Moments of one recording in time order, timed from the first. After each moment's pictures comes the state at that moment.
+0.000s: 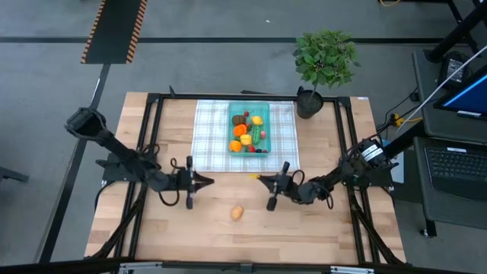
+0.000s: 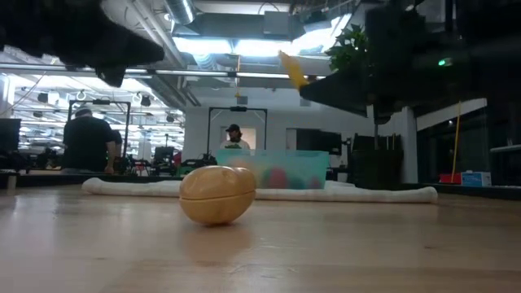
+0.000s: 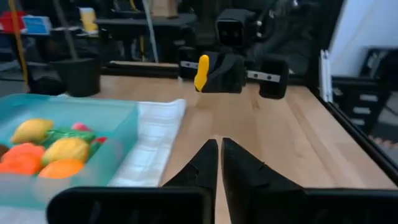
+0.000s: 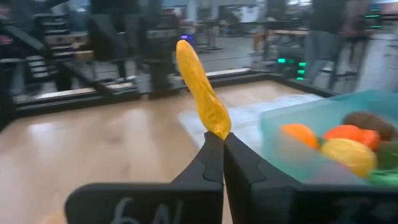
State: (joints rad) left arm -0.58 1.22 0.25 0.81 -0.71 -0.15; right arm 0.47 1.92 0.55 1.35 0.86 0.07
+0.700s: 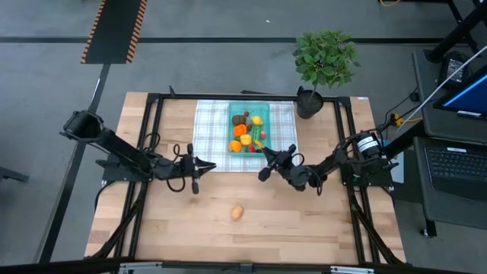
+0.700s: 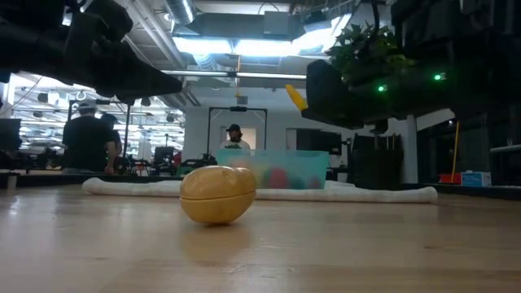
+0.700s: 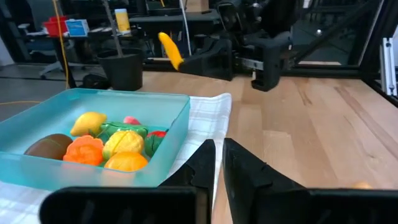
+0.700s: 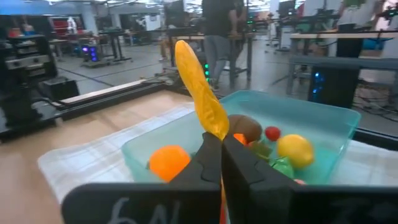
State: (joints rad) left arm -0.35 1.22 0.17 0.90 -0.60 -0.07; right arm 0.26 1.92 0.55 1.35 1.06 0.12
